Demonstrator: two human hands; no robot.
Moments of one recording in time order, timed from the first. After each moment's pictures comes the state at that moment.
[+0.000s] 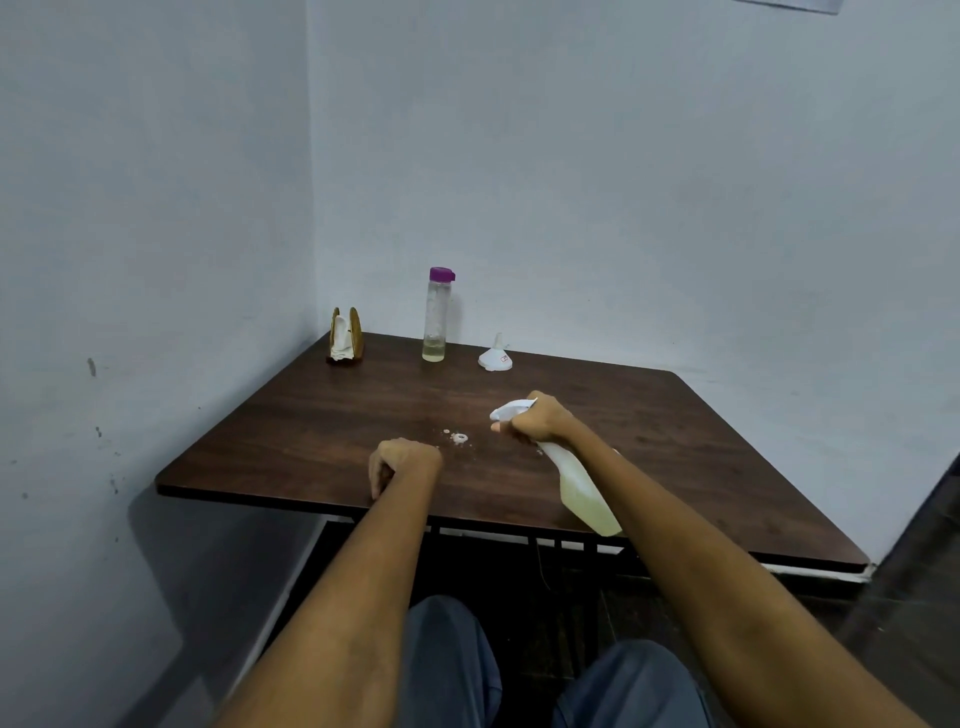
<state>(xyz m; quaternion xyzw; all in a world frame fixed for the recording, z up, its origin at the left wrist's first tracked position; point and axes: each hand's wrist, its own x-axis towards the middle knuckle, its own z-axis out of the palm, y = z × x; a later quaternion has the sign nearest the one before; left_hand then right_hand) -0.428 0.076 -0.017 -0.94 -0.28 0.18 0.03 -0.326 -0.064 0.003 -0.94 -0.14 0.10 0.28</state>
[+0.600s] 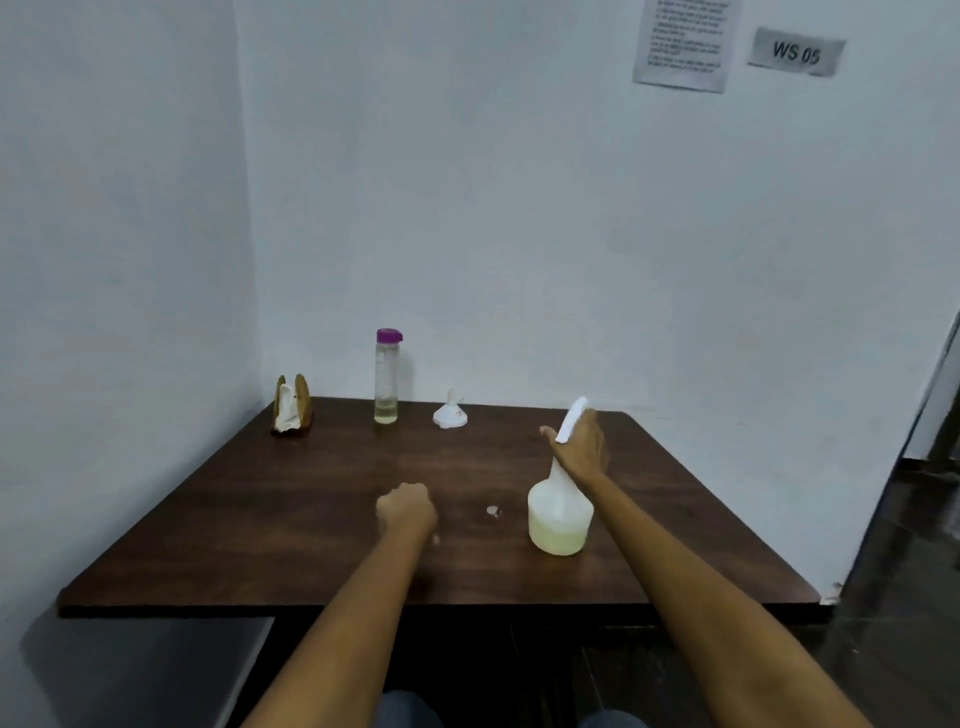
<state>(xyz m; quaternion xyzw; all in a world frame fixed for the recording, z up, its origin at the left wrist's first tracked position) -0.378 0.041 -0.007 -0.98 -0.20 0.06 -0.05 -0.293 -0.152 0.025 -0.88 -0.01 -0.20 0.43</state>
